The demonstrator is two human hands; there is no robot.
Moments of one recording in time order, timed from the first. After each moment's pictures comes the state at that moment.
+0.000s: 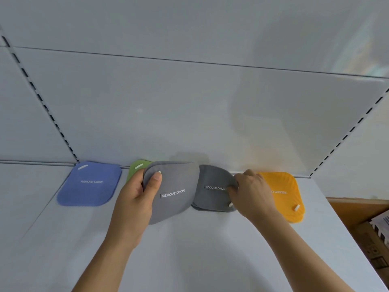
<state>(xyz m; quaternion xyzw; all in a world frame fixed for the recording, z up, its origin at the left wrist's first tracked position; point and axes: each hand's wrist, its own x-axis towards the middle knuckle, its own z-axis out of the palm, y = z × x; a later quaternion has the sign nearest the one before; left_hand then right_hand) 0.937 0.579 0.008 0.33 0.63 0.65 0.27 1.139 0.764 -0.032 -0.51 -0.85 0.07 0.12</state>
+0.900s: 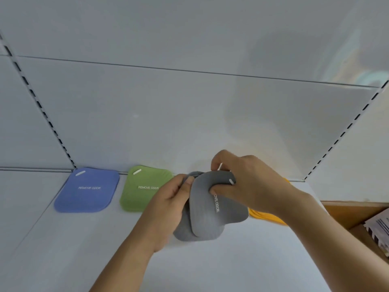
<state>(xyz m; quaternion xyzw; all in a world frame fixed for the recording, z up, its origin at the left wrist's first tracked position) 0.975 0.600 0.026 0.35 0.57 0.60 0.44 1.137 0.727 0.093 -0.28 -0.94 0.15 0.11</state>
